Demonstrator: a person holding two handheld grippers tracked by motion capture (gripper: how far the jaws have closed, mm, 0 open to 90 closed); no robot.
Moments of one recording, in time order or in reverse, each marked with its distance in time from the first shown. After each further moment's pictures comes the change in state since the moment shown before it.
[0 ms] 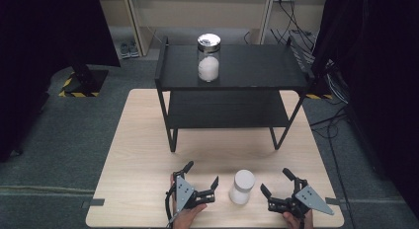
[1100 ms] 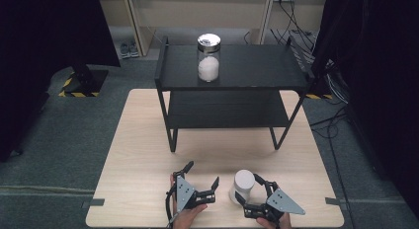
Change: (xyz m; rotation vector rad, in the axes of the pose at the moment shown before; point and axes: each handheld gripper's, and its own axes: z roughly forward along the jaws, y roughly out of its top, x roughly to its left) left arm -0.001 0.001 0.001 0.006 -0.002 0.009; right arm 0.030 0.000 0.034 0.062 0.141 -0.045
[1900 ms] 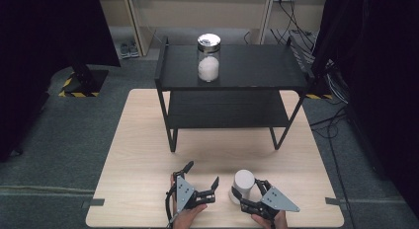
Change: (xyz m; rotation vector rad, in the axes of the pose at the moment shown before) left arm 0.000 -0.001 0.000 -0.005 0.002 -0.003; right arm 0.002 0.004 0.011 0.012 0.018 -0.040
